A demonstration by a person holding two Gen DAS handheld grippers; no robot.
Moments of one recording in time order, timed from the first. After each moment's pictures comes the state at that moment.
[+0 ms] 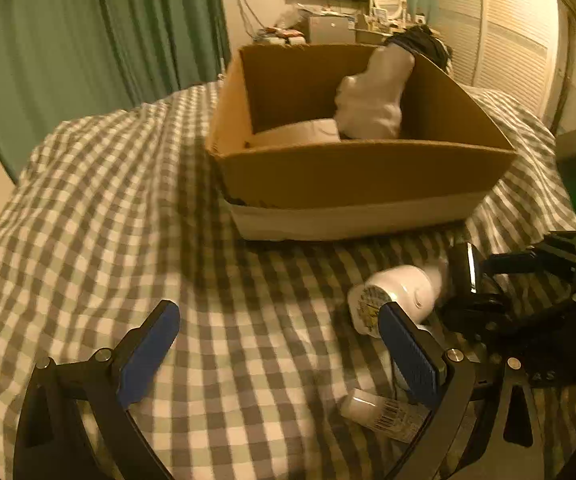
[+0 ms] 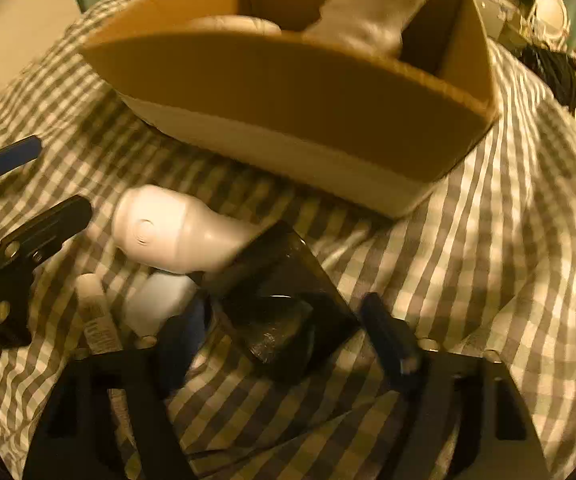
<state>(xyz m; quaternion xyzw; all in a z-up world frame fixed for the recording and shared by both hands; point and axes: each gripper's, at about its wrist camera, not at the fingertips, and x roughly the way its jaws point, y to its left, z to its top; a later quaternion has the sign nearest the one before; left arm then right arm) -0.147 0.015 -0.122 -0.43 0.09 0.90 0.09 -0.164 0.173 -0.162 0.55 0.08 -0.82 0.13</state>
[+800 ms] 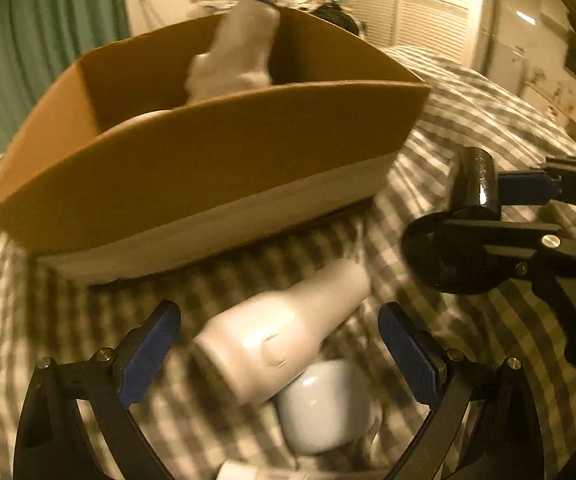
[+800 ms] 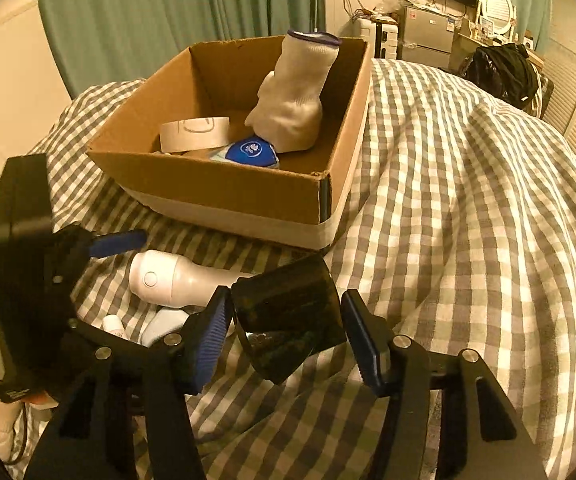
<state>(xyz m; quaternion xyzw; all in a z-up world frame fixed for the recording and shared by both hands) -0.164 0.093 -0.158 -0.43 0.14 0.86 0.24 -0.136 0.211 -0.109 0.46 0.01 -0.88 0.10</state>
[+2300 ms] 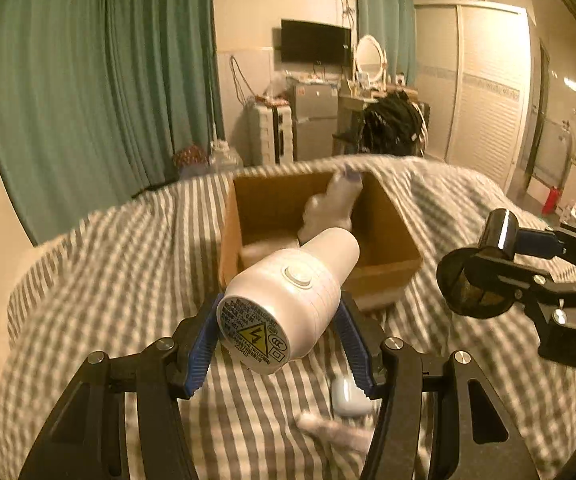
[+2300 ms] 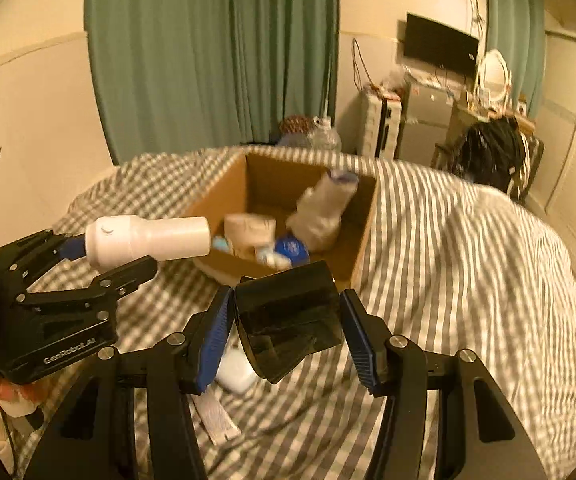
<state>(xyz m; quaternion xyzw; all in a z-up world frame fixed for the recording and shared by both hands) -0.104 0.011 -0.002 -0.31 0.06 0.94 0.12 -0.080 0.183 0.010 0.34 0.04 -0.93 0.11</state>
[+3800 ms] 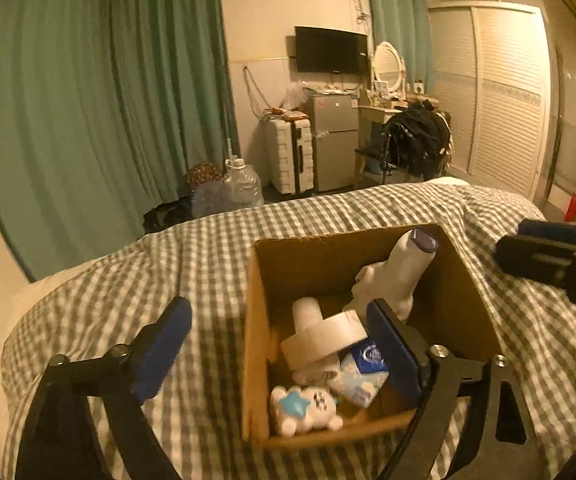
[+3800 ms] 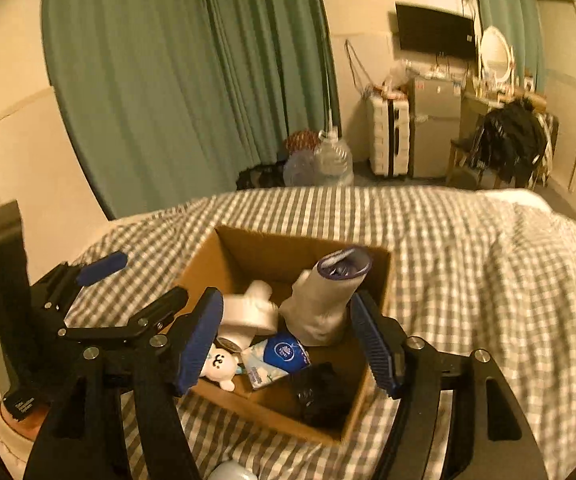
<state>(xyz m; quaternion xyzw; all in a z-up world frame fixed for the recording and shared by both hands) -0.217 0.012 -0.003 -0.29 0.07 0.95 0.09 -0.206 0.213 0.016 0.32 -0.03 -0.94 0.14</state>
